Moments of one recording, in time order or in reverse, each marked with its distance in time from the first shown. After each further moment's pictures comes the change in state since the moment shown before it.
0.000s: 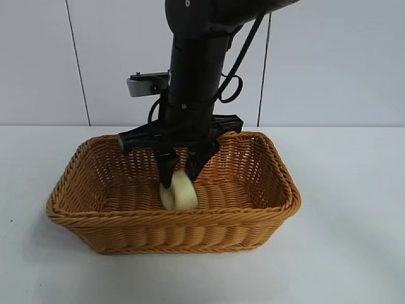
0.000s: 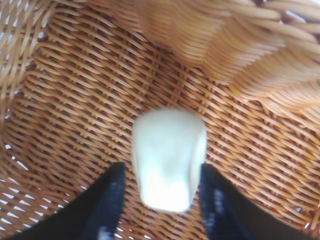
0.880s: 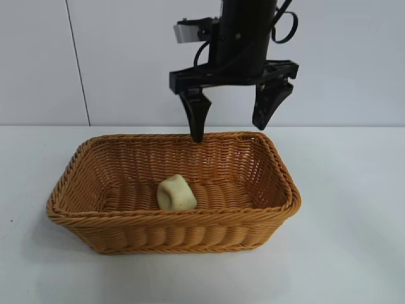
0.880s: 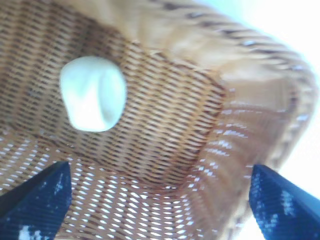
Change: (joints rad) left arm 0.000 0.000 0.000 0.000 0.000 0.007; right arm -0.247 -0.133 -0.164 -0.047 0.230 -0.025
